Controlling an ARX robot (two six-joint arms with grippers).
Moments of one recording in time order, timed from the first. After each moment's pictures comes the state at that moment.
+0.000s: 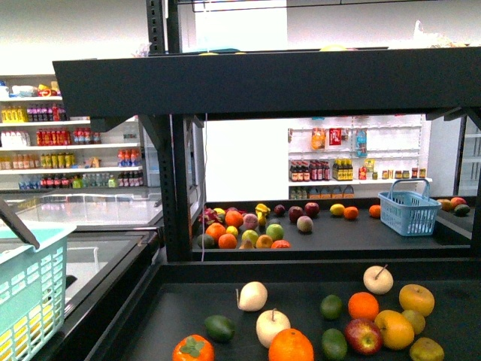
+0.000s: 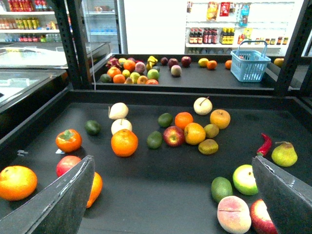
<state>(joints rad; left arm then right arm) 0.25 1.25 0.81 0.39 0.00 -0.60 0.00 0.01 0.02 0.00 0.00 0.00</state>
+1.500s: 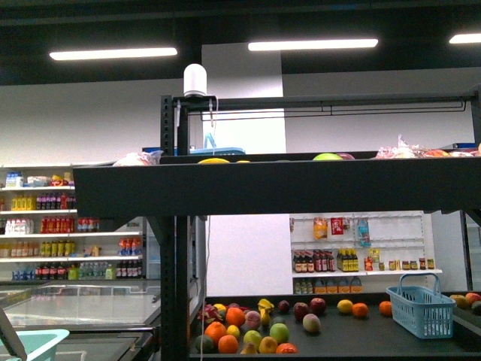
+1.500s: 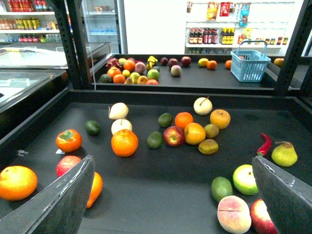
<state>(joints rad) 0.00 0.05 0.06 -0.01 0.00 -0.01 0.00 0.01 0.02 0.00 0.00 0.00</state>
